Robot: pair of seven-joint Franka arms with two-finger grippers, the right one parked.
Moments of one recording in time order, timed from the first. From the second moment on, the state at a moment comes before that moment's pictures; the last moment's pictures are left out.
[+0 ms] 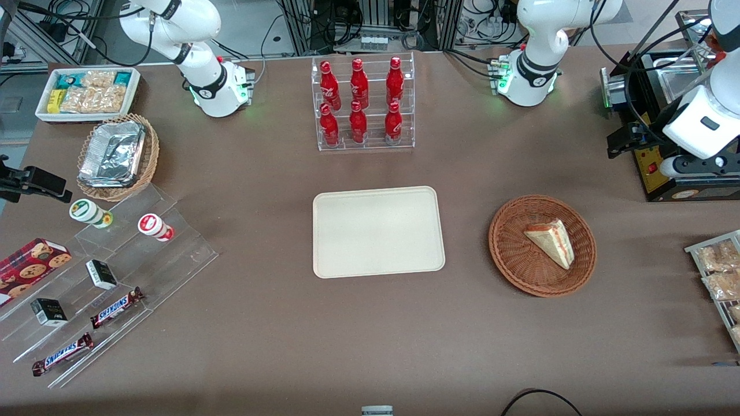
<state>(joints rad) 0.02 -0.03 -0.09 -1.63 0.02 1.46 -0.07</state>
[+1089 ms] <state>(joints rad) 0.03 0.07 -0.09 -2.01 0.02 1.99 -0.07</state>
